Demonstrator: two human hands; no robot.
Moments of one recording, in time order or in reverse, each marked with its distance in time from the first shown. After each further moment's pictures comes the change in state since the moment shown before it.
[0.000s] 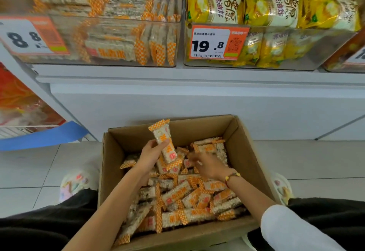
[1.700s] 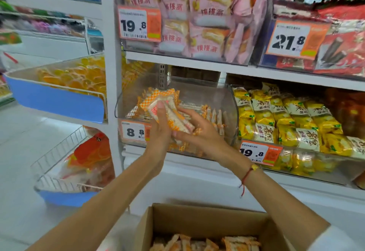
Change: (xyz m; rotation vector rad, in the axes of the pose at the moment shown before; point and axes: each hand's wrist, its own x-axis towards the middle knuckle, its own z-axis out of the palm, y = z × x) left_hand -0.131 0.244 -0.072 -0.250 0.267 0.780; right_hand -0.026 -0.282 -0.241 0.603 0.321 -0.648
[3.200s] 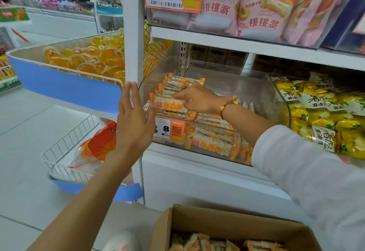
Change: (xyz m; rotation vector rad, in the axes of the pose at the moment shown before) left_hand 0.079 -0.033 -0.114 0.945 0.245 0.387; right_hand 0.187 0.042 0.023 -1.016 -0.293 -0.128
